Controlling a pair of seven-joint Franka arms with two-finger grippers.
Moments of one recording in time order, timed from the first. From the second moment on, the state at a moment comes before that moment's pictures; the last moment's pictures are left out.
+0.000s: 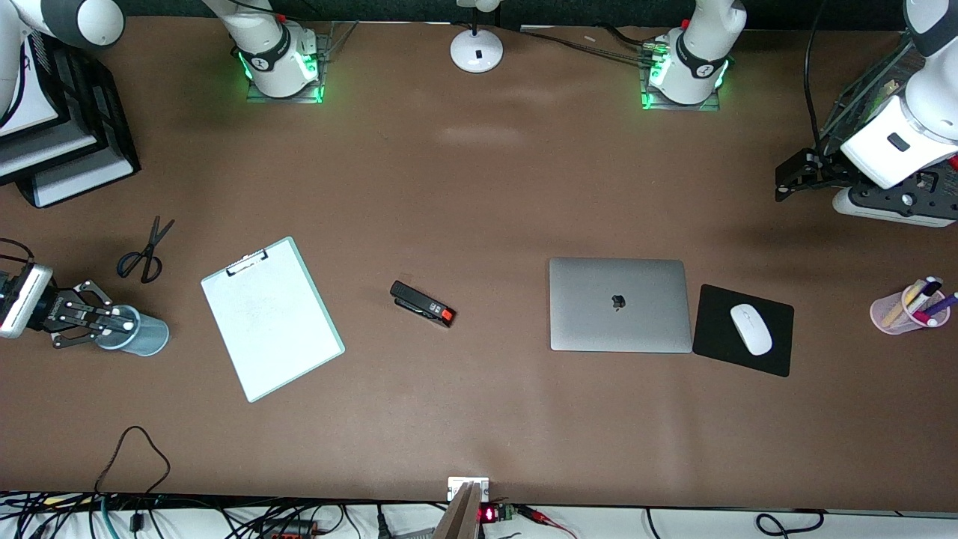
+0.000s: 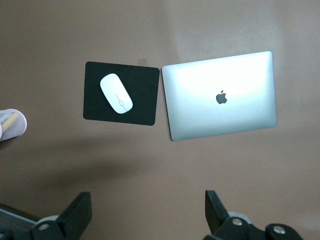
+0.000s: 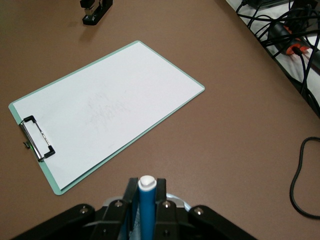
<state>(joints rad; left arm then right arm) 0.02 -0.01 -0.09 -1.69 0.00 1.66 0.07 -0.37 0.83 -0.14 -1.28 0.81 1.77 -2.16</state>
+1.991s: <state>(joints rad) 0.06 0.01 -0.11 -1.67 0.00 1.66 0.03 -0.10 0.48 -0.14 -1.17 0.44 1.42 -1.10</state>
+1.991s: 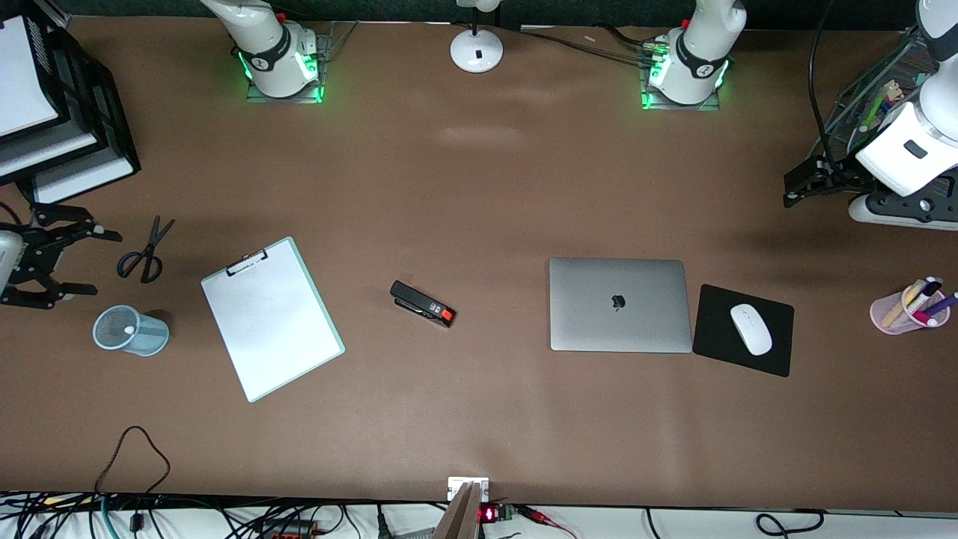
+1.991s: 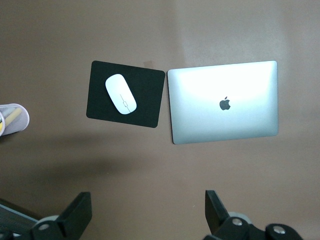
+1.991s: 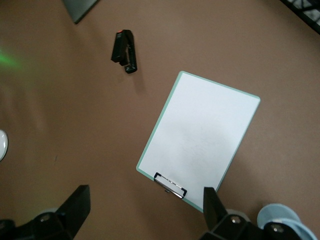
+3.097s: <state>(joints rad) 0.06 0.01 -0.11 -1.67 0.00 1.65 0.03 0.16 0.18 -0.14 -1.56 0.03 1.52 -0.08</state>
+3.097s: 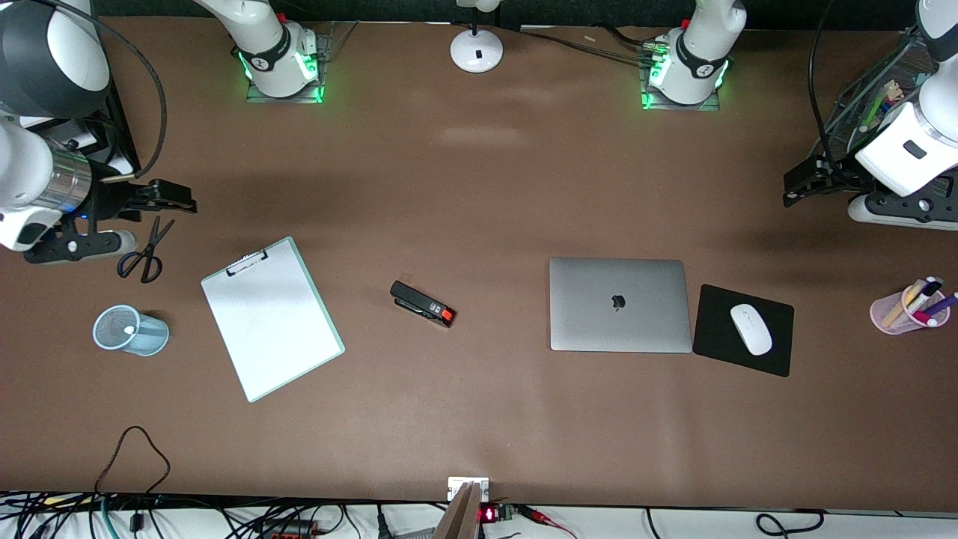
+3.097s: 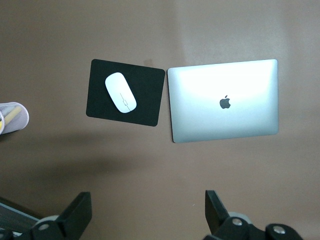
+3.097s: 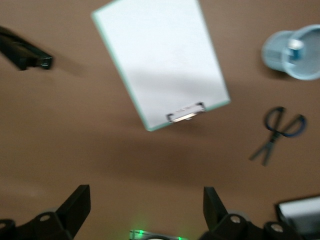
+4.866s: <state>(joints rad) 0.07 0.01 -0.11 -1.65 0.00 1.61 0.03 0.04 0.05 -0.14 -1.59 -0.04 1.62 -0.06</state>
